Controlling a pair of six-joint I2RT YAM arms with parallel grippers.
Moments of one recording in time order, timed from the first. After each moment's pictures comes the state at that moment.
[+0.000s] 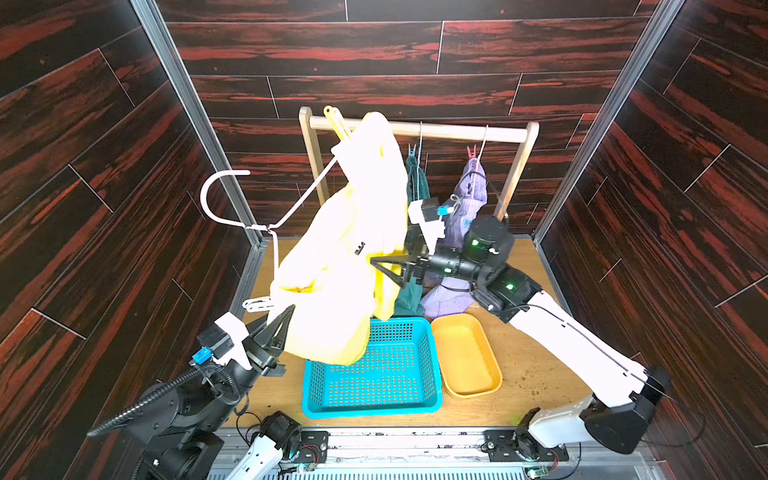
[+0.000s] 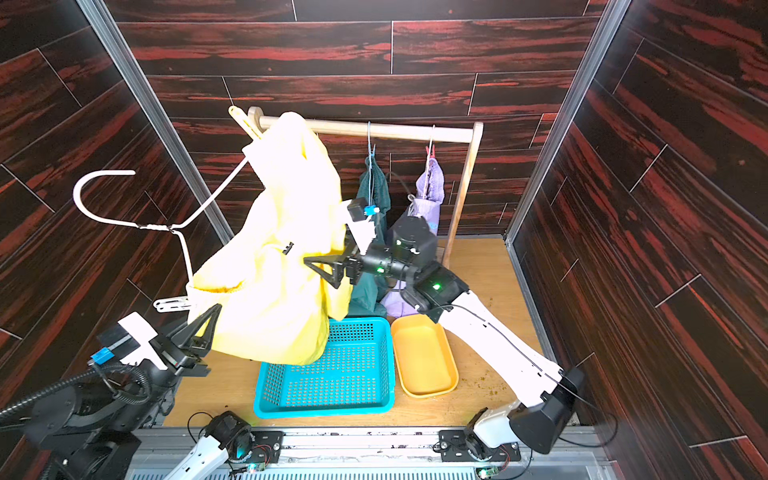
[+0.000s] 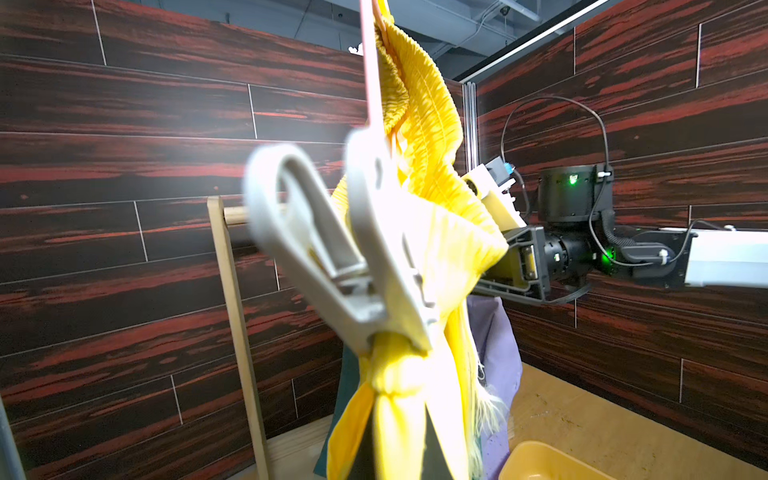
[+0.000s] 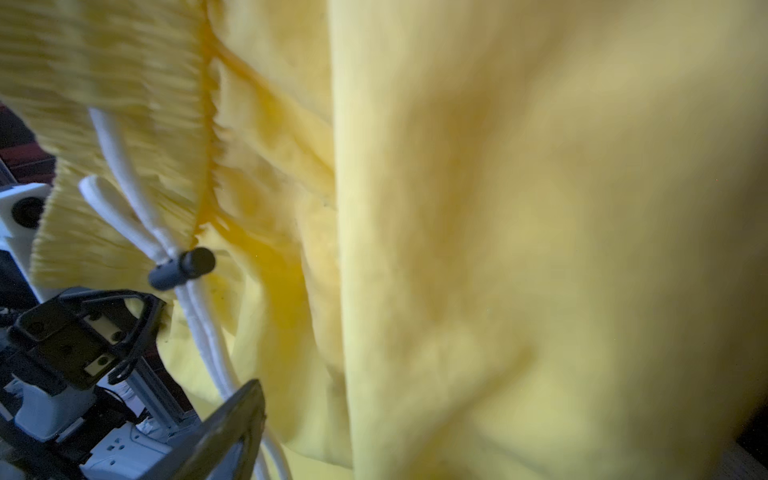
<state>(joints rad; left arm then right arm) -0.48 0.34 1.03 -0.36 0.15 0.06 0.81 1.46 1.56 -0.04 -0.56 0.22</state>
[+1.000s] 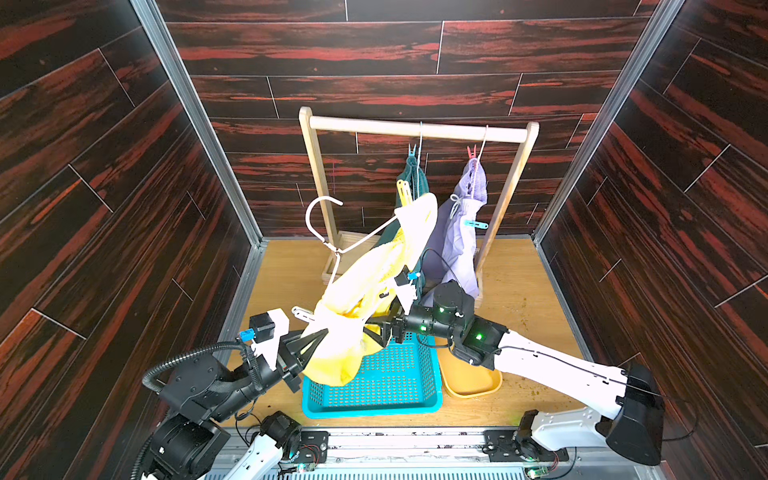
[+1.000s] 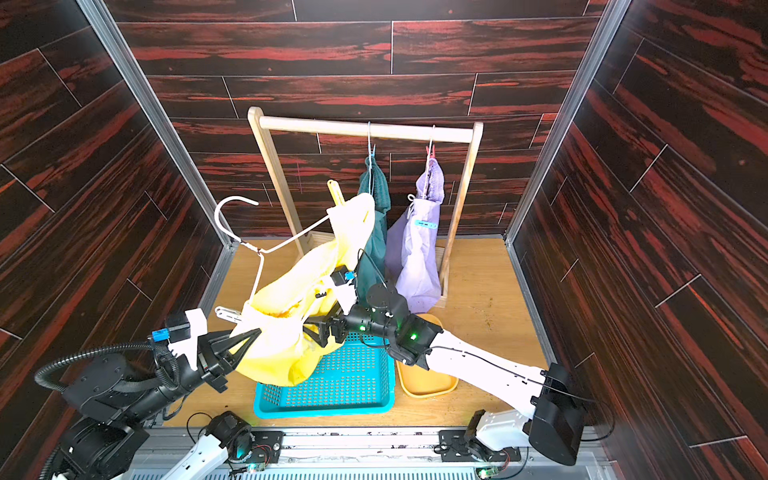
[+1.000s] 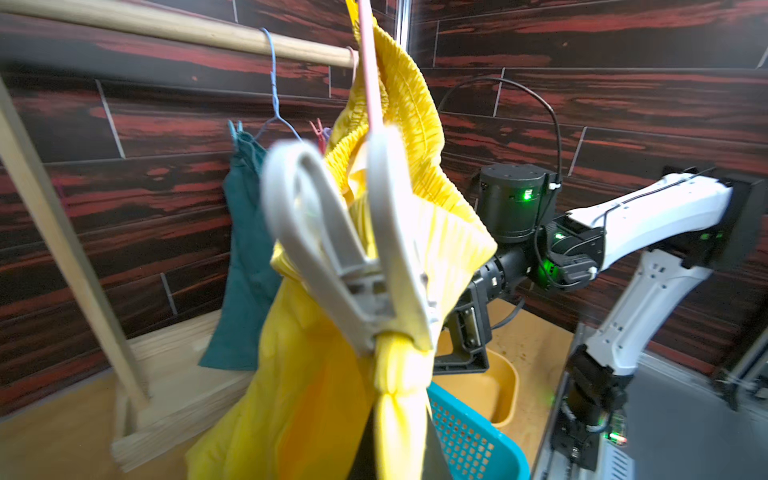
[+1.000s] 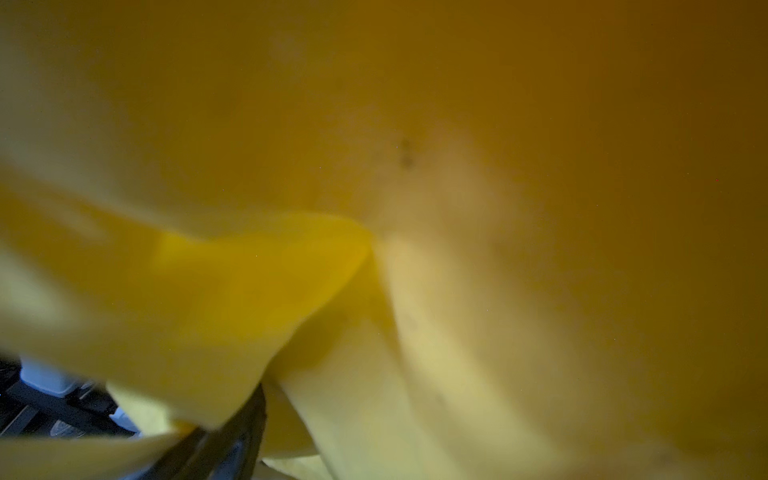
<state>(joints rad) -0.48 0.39 1.02 -0.59 0.44 -0.11 1.05 1.35 1.07 0.21 -0.32 0.36</state>
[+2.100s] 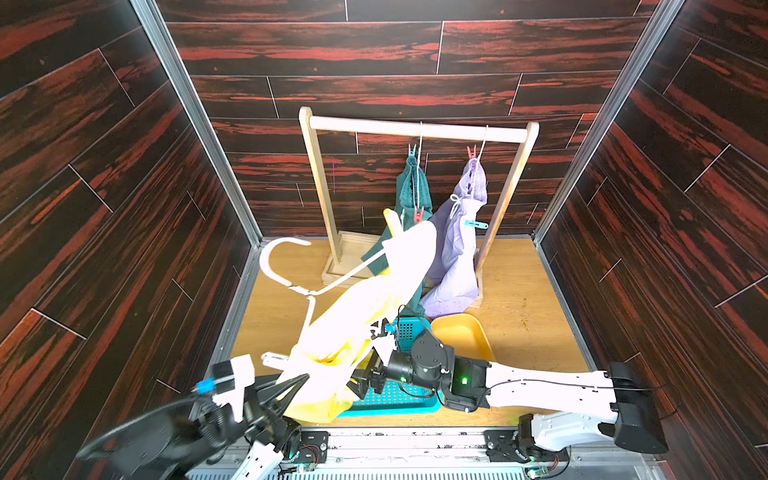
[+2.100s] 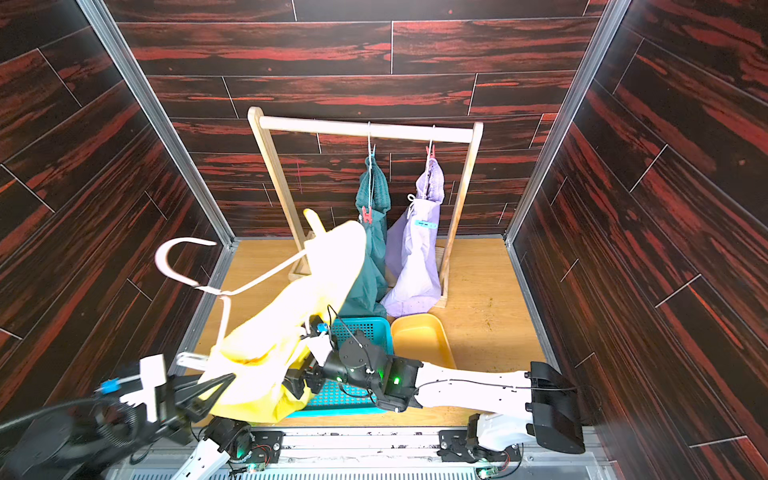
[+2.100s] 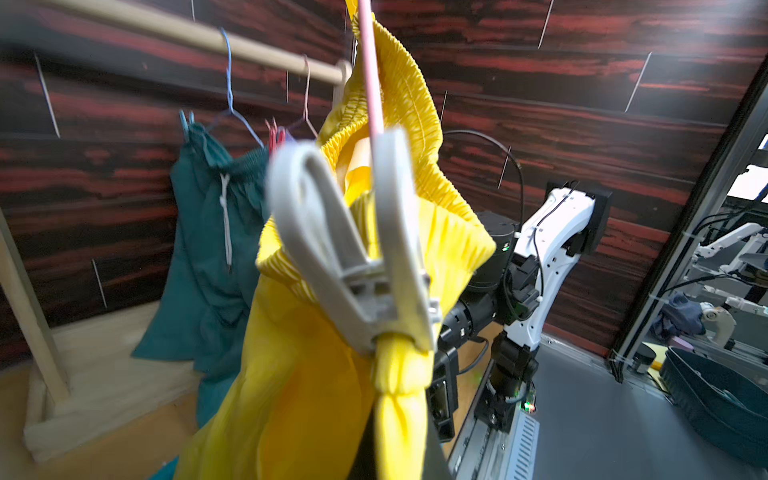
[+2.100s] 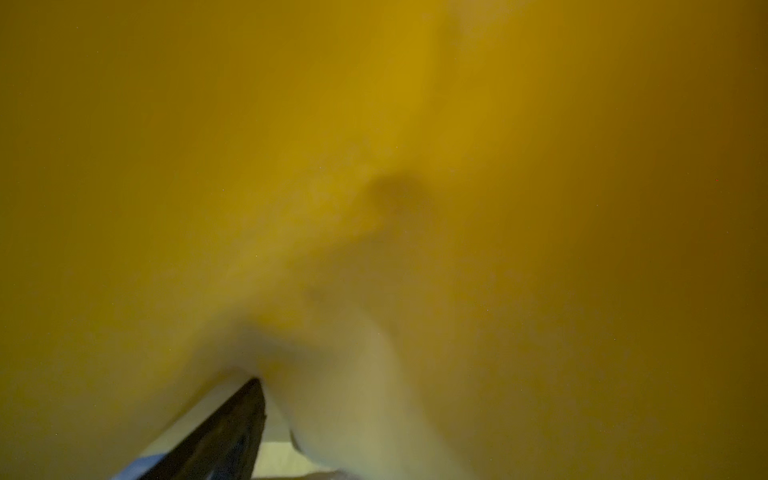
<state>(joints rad) -0.48 0.21 1.04 -0.79 0.54 -0.19 1.36 1.35 0.93 0.30 0.06 0.31</state>
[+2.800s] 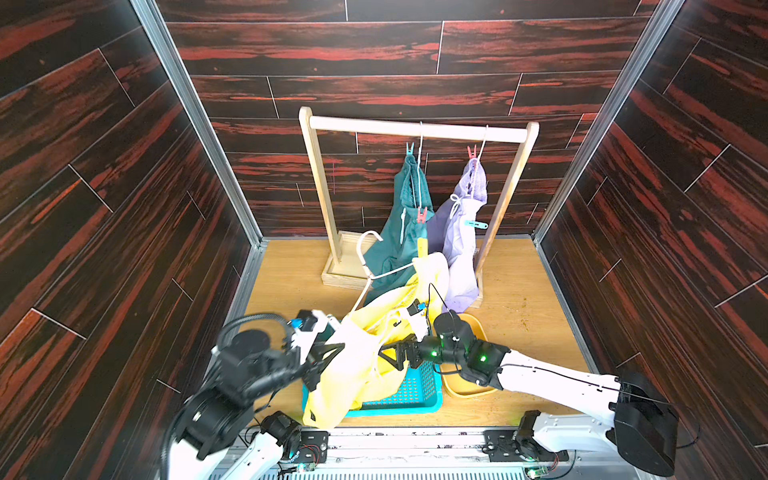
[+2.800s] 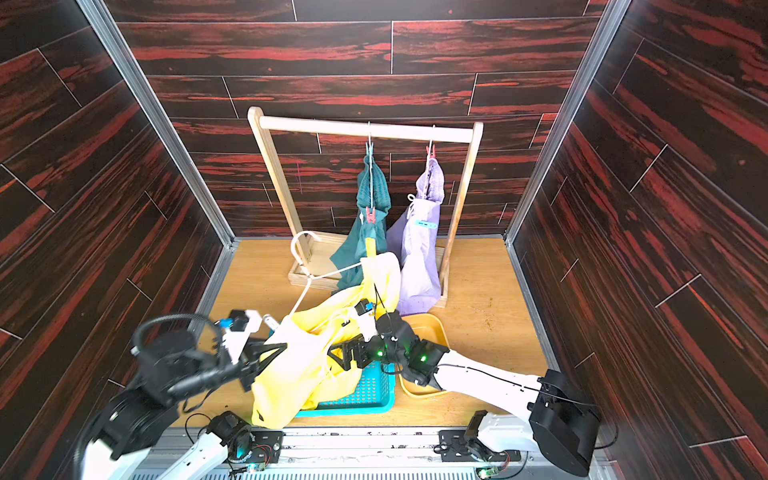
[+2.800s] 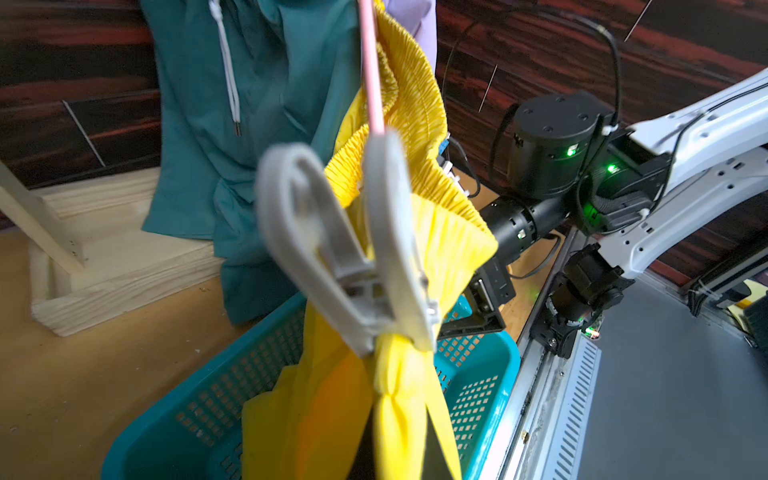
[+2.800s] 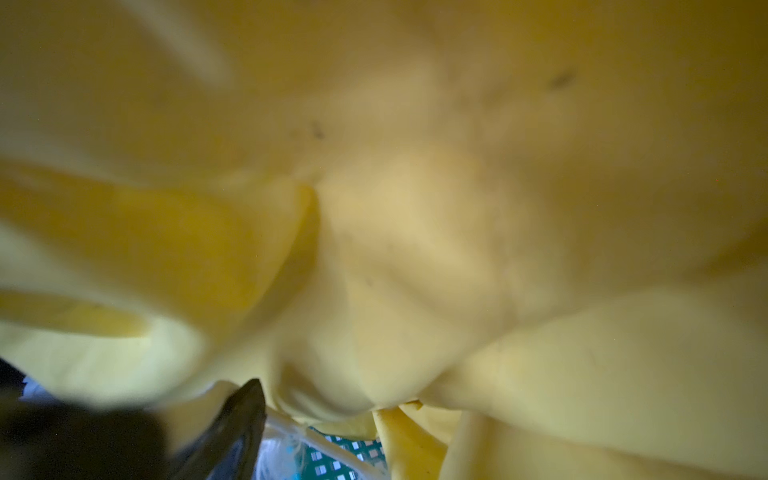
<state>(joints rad) -0.48 0.54 0.91 -0.75 0.47 -0.03 0.97 1.27 0.72 0.12 -0.32 0.57</state>
